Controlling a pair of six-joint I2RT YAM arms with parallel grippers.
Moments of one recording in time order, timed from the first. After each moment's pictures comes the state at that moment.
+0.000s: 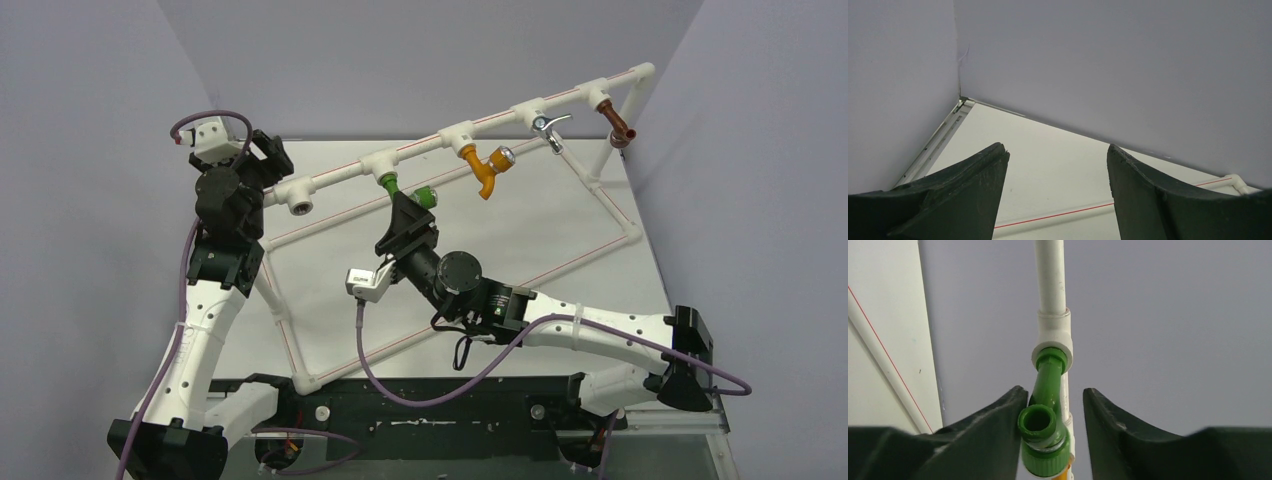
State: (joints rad) left arm -0.16 1.05 1.09 0.00 -0.33 -0.29; right arm 1.25 1.33 1.10 0.31 0.52 -1.57
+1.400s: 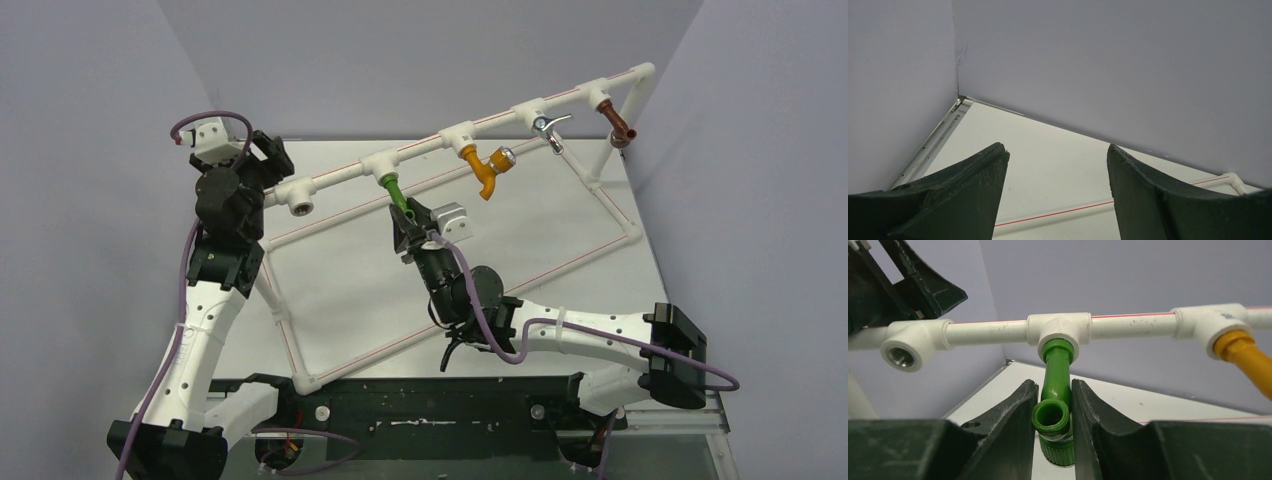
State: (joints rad) left arm -0.16 1.04 1.09 0.00 -0.33 -0.29; right arm 1.24 1.37 0.97 0.88 0.75 -0.24
